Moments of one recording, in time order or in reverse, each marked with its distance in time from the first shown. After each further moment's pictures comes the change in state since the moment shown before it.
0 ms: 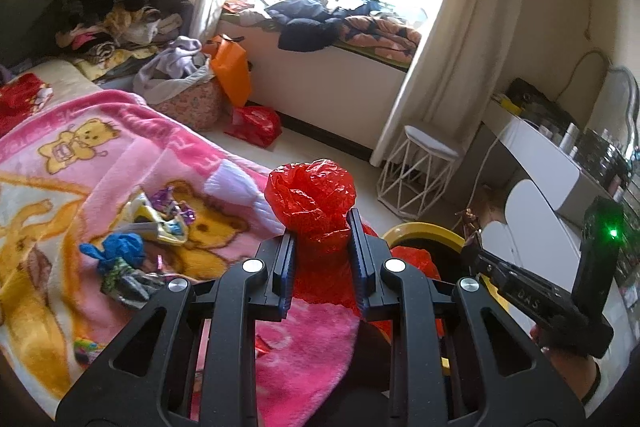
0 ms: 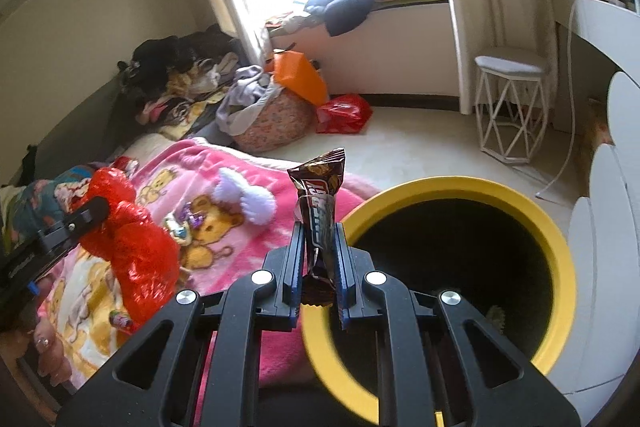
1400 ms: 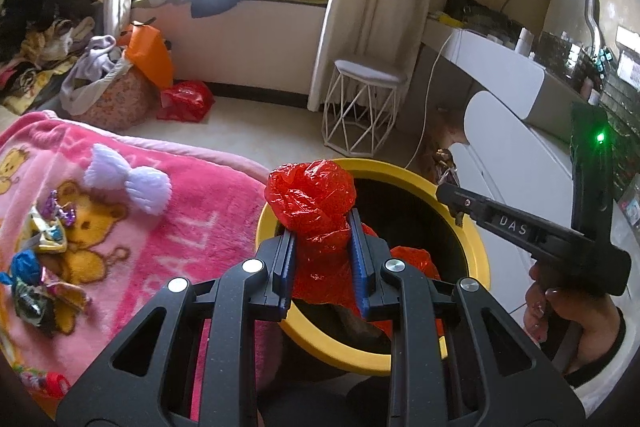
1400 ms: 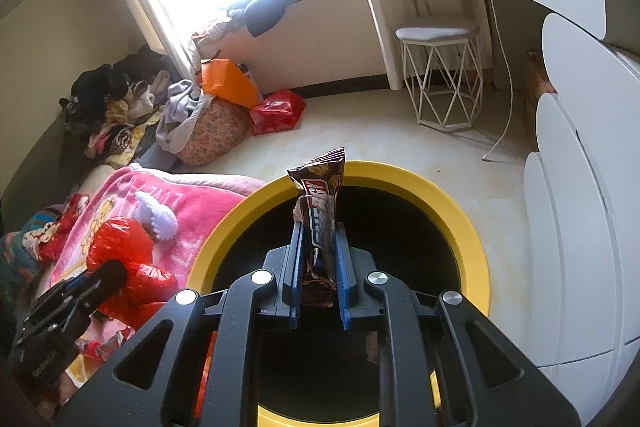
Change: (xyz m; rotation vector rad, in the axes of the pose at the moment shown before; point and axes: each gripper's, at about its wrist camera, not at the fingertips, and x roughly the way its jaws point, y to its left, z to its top) left arm 0.088 -0.105 -0.044 0.229 0.175 -0.144; right arm 0.000 -0.102 -0.008 0.181 0.021 -0.154
